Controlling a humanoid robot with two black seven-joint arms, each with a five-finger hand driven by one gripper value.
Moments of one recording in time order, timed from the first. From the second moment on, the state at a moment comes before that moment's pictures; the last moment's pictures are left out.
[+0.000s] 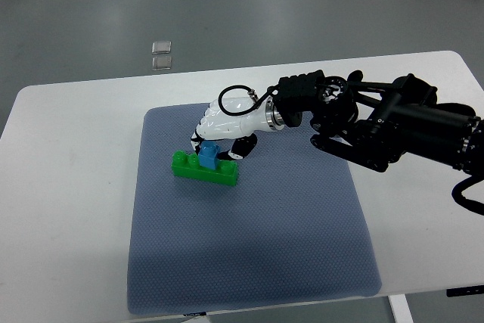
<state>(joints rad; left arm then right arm) 0.04 0.00 -0.10 -0.16 0.08 0.01 -0.03 1.19 -0.08 0.08 0.83 -1.89 0.06 0.45</state>
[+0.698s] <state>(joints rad) 0.04 0.00 -0.10 -0.16 0.08 0.01 -0.03 1.18 -0.08 0.05 0.82 -1.89 0.04 0.45</state>
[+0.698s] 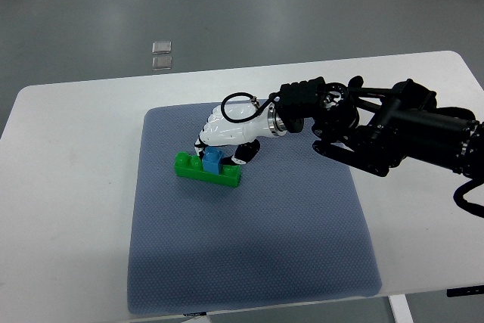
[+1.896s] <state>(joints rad) 0.04 0.00 -0.10 -0.16 0.08 0.01 -0.03 1.16 -0.05 0.01 0.77 -1.90 0.01 0.45</state>
